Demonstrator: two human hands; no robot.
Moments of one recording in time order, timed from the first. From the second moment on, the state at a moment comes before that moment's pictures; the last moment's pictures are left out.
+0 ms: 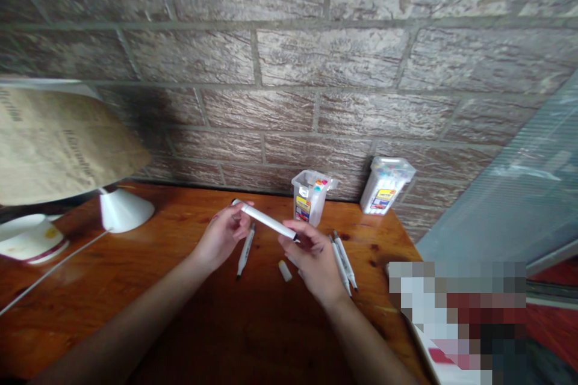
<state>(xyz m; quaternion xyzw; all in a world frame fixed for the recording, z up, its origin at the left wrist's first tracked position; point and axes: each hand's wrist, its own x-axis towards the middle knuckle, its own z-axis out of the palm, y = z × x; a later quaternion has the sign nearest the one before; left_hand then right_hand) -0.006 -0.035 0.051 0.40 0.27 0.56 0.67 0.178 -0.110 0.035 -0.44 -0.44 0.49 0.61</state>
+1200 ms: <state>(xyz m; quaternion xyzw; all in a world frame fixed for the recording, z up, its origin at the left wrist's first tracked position) -0.011 -0.040 0.043 0.46 0.15 0.48 0.73 0.185 -0.107 0.023 -0.55 -0.66 0.23 0.47</state>
